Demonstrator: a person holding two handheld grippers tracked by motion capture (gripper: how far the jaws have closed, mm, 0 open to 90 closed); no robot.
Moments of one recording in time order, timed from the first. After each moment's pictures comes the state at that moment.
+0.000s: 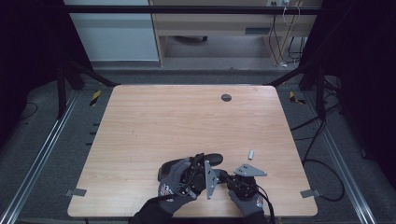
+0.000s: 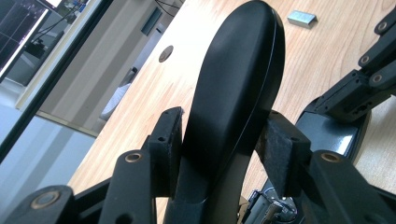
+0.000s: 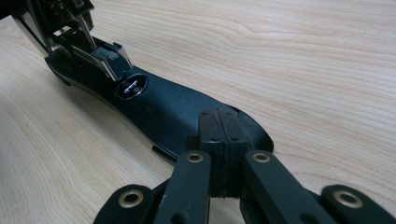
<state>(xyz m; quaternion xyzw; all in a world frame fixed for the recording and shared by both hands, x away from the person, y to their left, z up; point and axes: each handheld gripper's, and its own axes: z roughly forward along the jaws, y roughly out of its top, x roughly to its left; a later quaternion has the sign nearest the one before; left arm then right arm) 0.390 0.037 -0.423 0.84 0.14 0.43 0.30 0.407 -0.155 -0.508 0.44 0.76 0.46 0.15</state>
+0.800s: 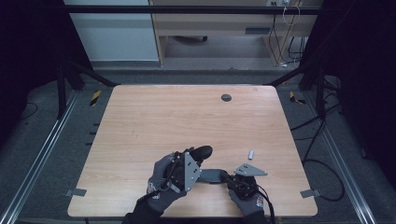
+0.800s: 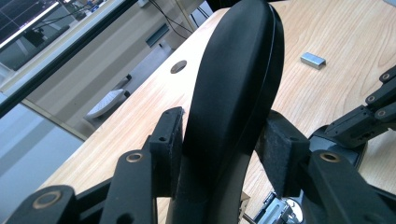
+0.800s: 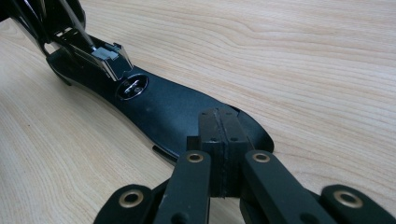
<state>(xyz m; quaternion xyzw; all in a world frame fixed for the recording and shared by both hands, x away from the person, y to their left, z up) 0.392 0.074 -0.400 0.81 0.20 0.39 0.38 0.408 -0.156 -0.508 0.44 0.76 0.47 0.14</state>
